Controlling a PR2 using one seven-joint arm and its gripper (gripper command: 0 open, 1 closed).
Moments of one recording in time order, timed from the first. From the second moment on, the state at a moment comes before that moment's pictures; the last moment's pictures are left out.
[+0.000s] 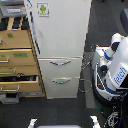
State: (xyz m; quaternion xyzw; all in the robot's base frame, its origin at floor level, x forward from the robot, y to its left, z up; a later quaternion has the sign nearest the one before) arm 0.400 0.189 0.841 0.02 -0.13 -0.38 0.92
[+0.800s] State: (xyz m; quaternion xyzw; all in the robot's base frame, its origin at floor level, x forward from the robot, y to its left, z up) arm 0.410 0.179 0.845 -0.01 -0.10 -0.40 0.91
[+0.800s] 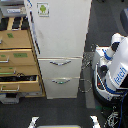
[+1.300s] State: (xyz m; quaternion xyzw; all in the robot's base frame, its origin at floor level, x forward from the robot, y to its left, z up) arm 0.474 0.149 0.866 -0.02 -0.09 -0.42 0.90
